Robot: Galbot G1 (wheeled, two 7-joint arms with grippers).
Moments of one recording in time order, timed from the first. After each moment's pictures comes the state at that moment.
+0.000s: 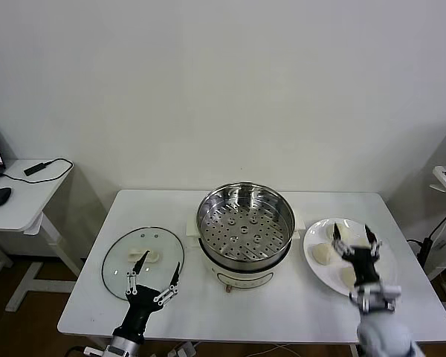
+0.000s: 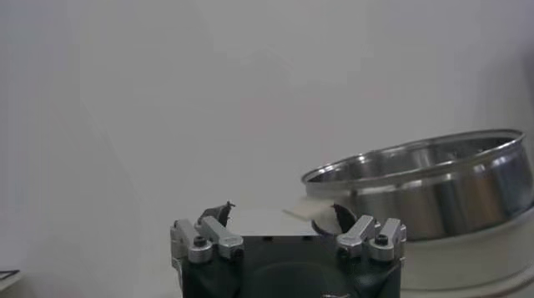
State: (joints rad) left arm 1.63 -1.26 -0.40 -1.98 0.07 -0.30 -0.06; right arm -1.07 0.87 0.35 1.57 0.64 0.12 0.21
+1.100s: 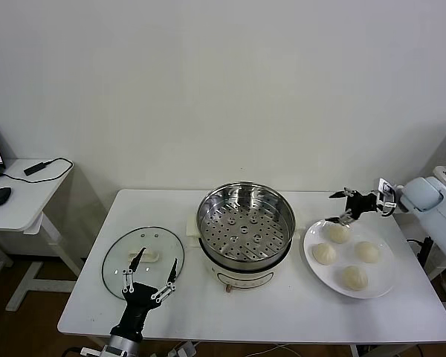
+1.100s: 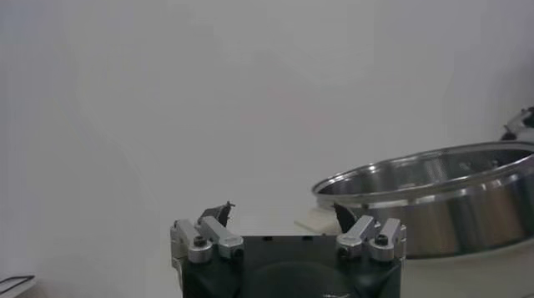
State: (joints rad) left arm 1.64 -1.27 -0.41 -2.00 0.08 -0.30 -0.08; right arm 0.00 0.74 -0.57 0.77 0.10 0.12 -1.08
